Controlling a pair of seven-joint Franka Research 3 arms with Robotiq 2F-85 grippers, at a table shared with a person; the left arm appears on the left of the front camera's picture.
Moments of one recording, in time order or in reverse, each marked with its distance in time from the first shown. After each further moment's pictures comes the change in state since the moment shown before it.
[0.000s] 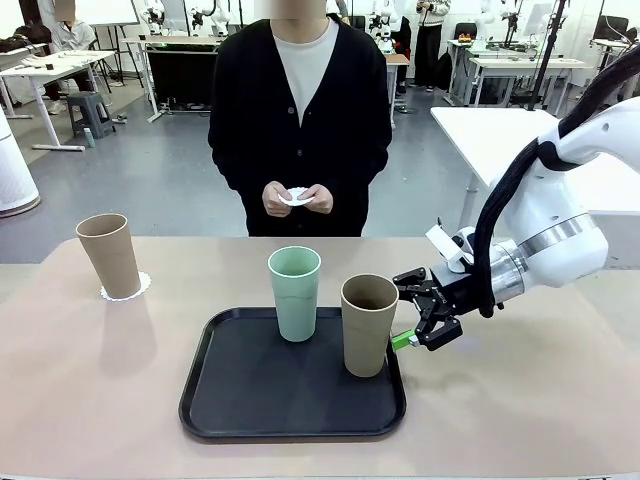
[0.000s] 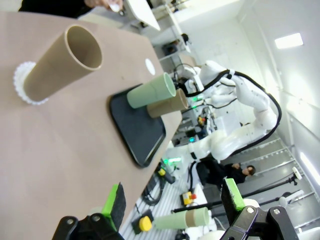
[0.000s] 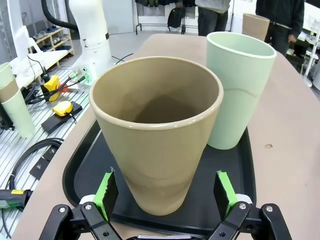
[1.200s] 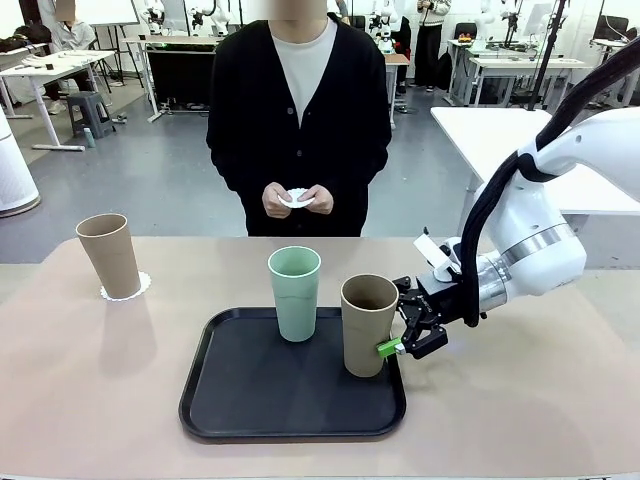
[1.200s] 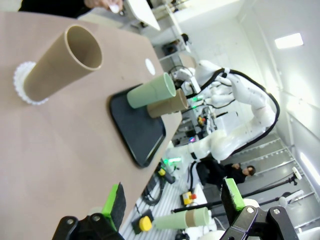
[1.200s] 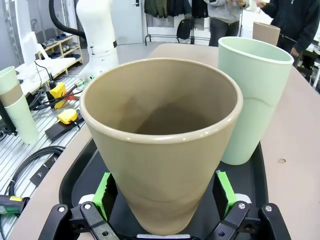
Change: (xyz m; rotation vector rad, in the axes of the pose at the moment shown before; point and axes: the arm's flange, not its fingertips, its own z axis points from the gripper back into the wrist) left arm 0.000 0.000 0.000 0.000 0.000 0.000; right arm -0.010 -0.003 -0.027 0.057 -0.066 0.004
